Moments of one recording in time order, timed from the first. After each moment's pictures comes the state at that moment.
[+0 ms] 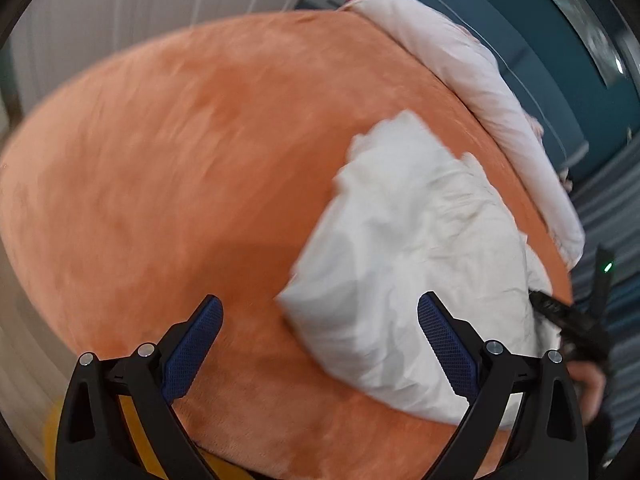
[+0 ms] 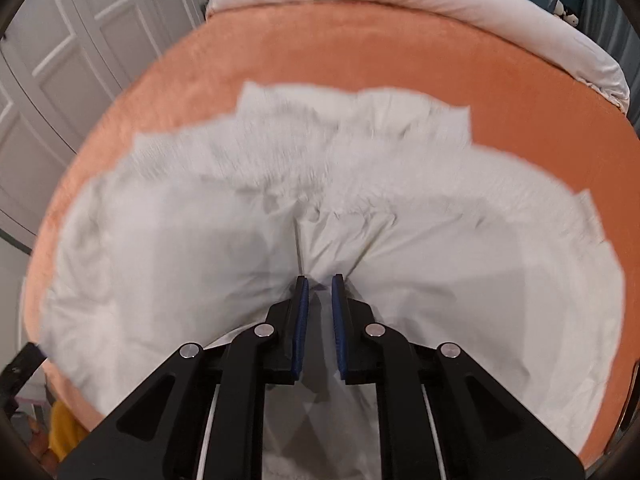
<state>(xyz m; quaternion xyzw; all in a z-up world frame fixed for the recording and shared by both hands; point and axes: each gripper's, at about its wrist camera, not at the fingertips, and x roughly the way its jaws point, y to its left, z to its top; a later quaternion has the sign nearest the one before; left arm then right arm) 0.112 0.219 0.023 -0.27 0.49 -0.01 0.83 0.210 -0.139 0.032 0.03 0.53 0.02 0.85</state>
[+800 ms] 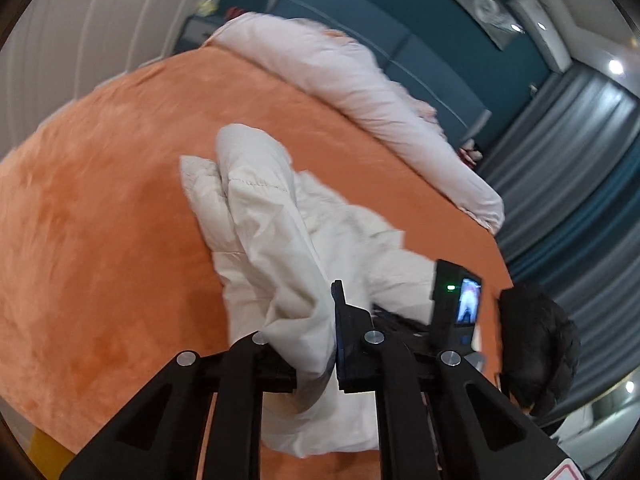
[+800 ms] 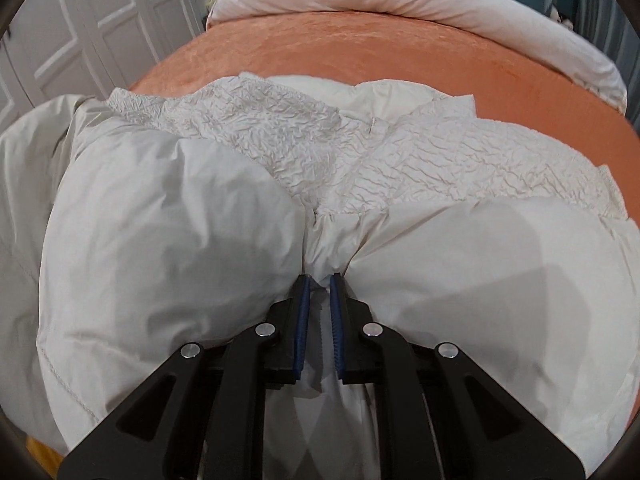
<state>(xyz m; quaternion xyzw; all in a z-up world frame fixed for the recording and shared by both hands) 0.138 0.095 0.130 -0.21 0.41 -0.19 0.87 0.194 -0.161 0.022 0.09 0.49 0.04 0.86</state>
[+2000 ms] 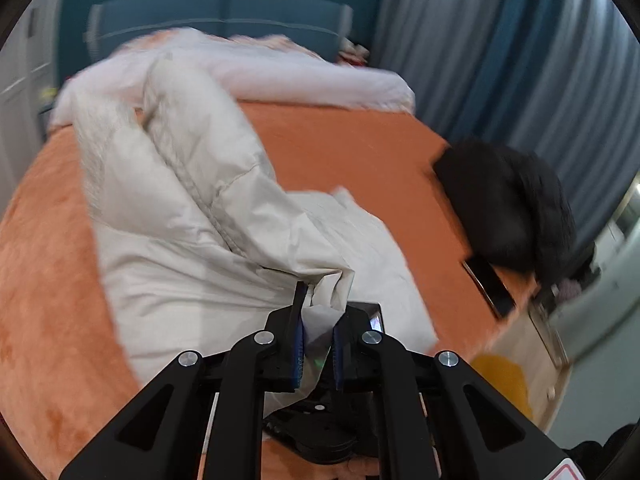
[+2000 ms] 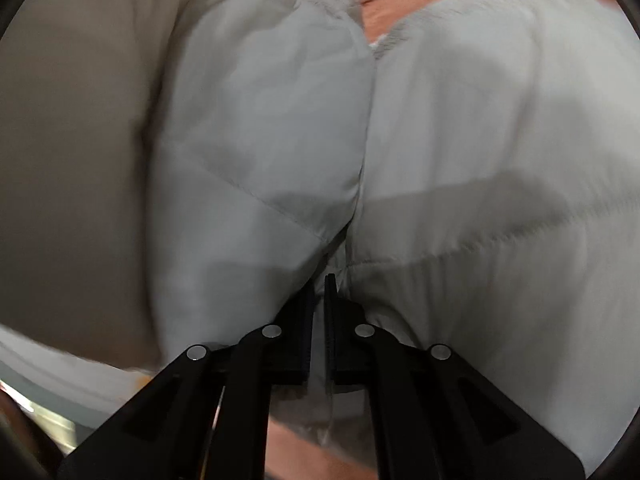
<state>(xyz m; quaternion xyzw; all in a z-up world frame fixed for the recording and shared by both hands) 0.078 -0.121 0.159 0.04 0.41 -0.37 0.83 0.070 -0.209 -0.002 0.34 0.44 0.20 0.81</state>
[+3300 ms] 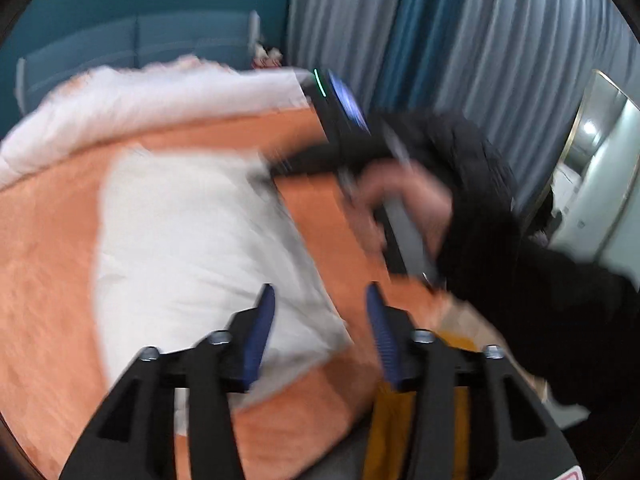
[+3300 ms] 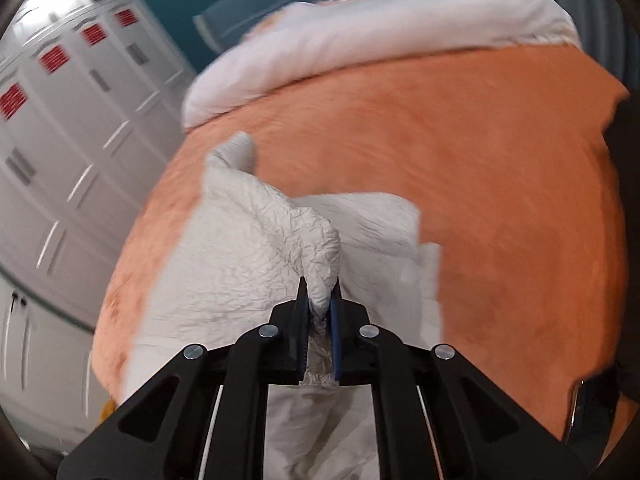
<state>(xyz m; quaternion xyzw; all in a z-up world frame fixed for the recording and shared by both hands) 0.008 -0.177 0.180 0.08 0.34 -0.46 0.82 0.146 -0.434 0.076 0.23 0.43 0.03 0.87</state>
